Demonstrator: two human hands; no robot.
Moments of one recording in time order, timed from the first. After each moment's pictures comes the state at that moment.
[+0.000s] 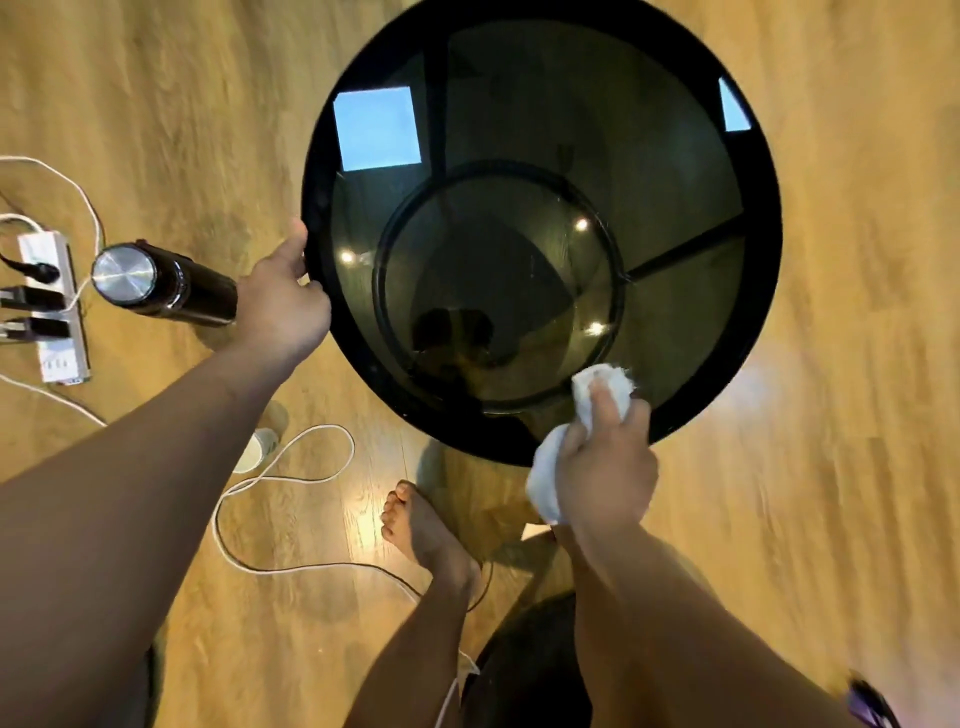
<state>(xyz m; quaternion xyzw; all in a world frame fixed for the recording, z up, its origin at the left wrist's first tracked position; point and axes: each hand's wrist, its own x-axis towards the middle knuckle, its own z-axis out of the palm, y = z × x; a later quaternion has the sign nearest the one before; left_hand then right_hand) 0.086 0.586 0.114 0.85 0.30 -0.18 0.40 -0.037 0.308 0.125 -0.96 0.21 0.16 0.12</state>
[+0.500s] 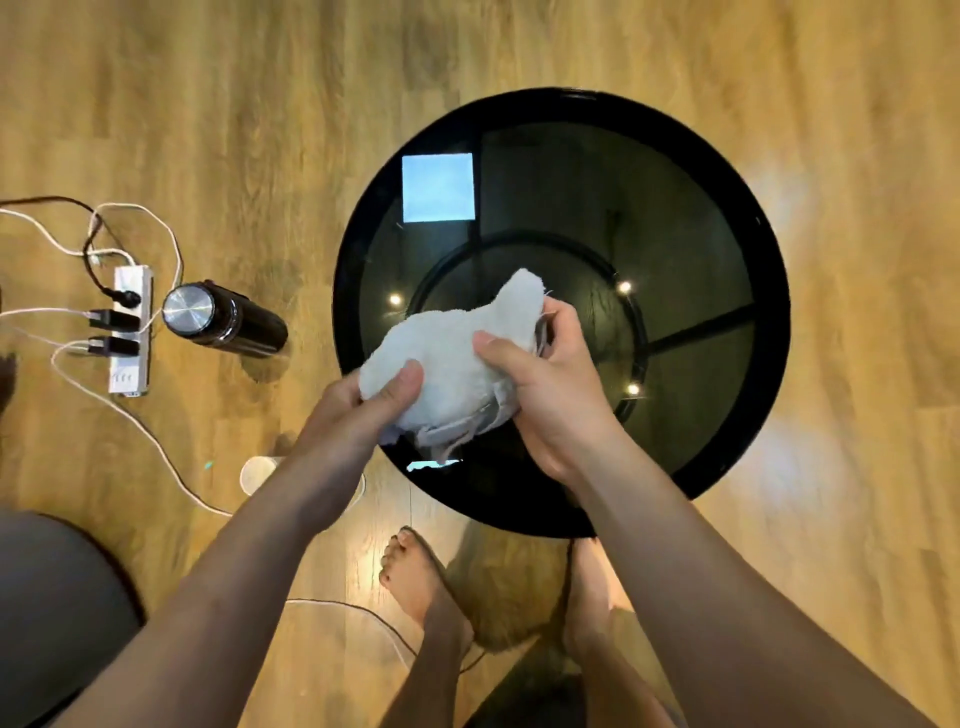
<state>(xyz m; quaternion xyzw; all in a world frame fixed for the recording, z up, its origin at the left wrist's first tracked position) 0.031 0.512 0.196 0.64 0.32 -0.21 0.67 0.094 0.342 0.206 -0.57 0.23 0.30 0.73</state>
